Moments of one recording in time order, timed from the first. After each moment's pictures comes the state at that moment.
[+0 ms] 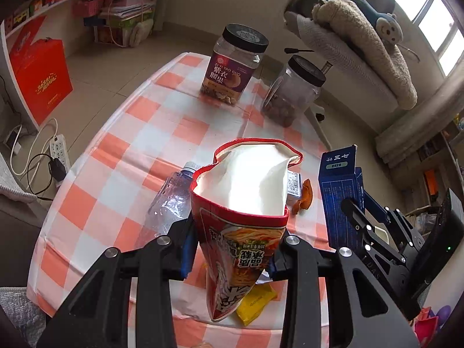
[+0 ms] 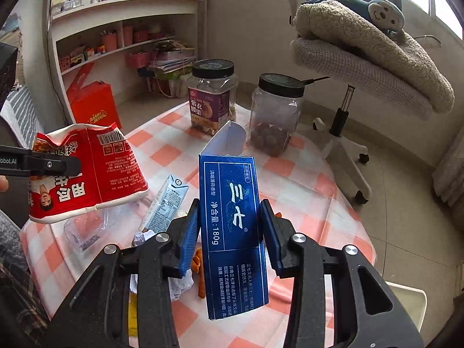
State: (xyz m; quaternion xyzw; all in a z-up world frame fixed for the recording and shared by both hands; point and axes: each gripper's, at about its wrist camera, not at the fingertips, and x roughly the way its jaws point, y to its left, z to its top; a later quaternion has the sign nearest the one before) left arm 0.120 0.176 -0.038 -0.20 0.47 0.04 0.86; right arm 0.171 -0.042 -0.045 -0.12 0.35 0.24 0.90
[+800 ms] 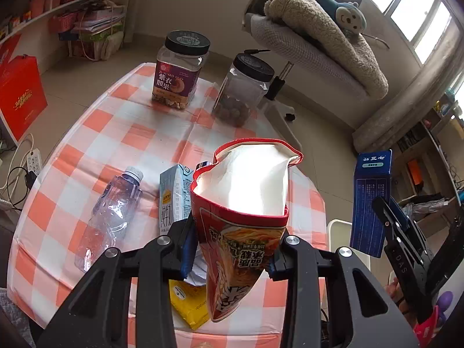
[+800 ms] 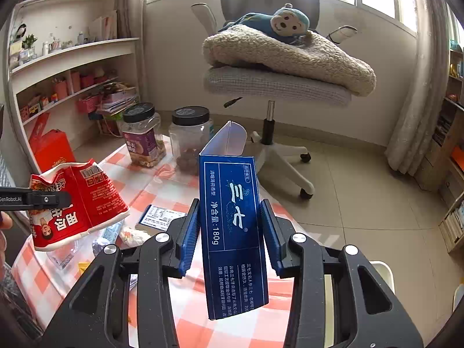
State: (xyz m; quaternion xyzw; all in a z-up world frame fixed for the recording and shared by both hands) left arm 0.130 0.100 -0.022 -0.19 0.44 -0.02 0.88; right arm 0.150 -0.153 -0.005 -0.05 0.29 0.11 0.95
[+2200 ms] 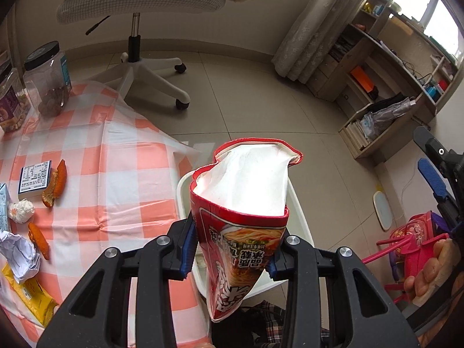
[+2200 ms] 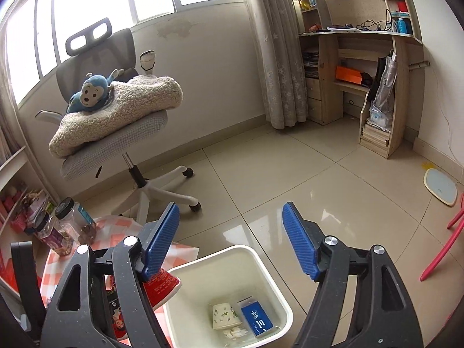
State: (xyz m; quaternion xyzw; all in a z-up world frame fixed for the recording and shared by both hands) left arm 0.163 -0.224 -0.042 -0.06 0.48 -0.21 0.85; right arm 0.086 -0.432 0.027 0.16 0.25 -0.15 0.94
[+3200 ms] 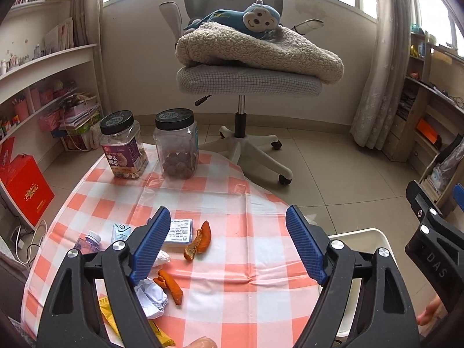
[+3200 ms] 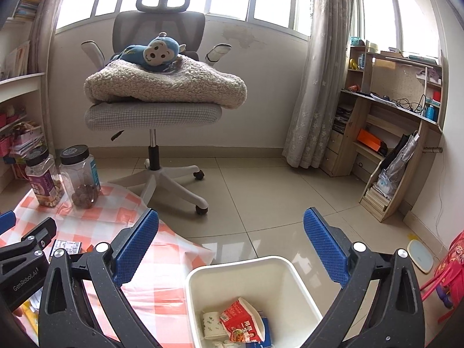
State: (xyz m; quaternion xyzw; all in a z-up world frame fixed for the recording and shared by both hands) left arm 0.142 -0.071 0.000 -0.02 0.31 0.01 0.95; right arm 0.112 -0.255 0.016 -0.03 0.22 -0.13 0.97
